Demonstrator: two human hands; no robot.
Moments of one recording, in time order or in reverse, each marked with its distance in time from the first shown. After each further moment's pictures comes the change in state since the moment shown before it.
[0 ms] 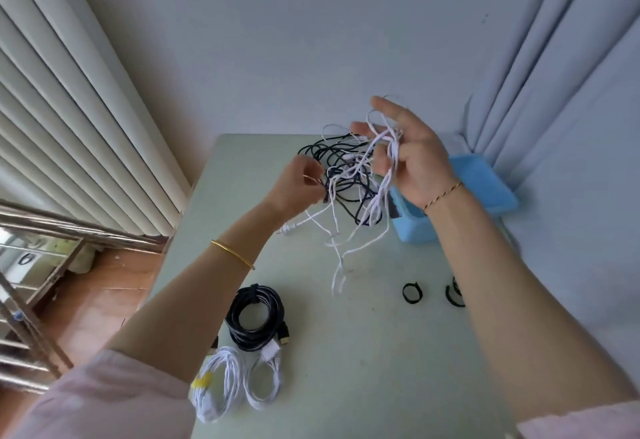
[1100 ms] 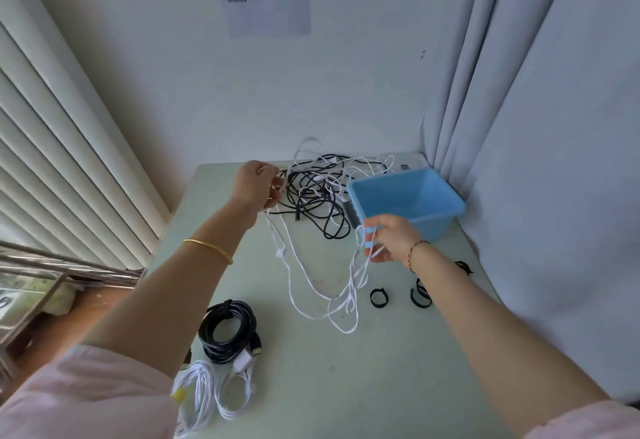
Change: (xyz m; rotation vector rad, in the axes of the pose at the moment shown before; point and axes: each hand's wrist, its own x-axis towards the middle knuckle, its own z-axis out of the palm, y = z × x) left_hand -0.003 0.038 0.009 -0.221 0.260 -0.133; right_hand -0.060 0.060 -0.100 -0.651 0.300 0.484
